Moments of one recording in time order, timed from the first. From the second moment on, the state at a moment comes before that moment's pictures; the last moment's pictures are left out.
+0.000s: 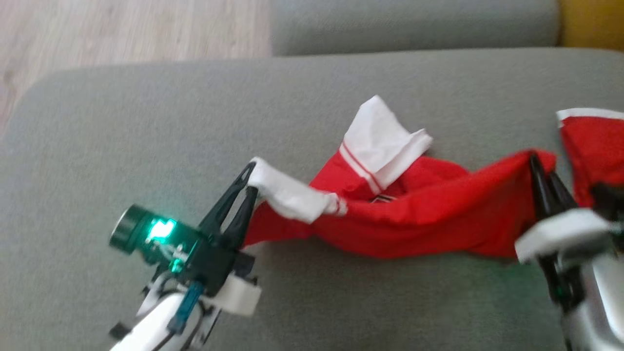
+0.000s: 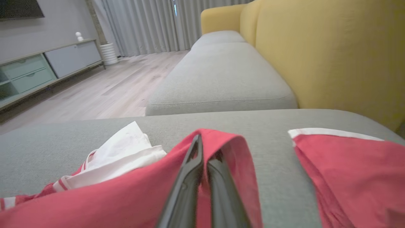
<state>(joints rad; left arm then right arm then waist) -0.31 0.43 -0.72 -0.06 -0.15 0.27 -0.09 -0.18 -0.22 0.02 0.28 0.29 0.12 -0.03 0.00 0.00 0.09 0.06</state>
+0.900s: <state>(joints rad) -0.44 0.34 -0.71 0.18 -0.19 0.26 -0.19 -0.31 -0.47 0.29 0.52 0.45 0.12 -0.08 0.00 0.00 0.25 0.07</state>
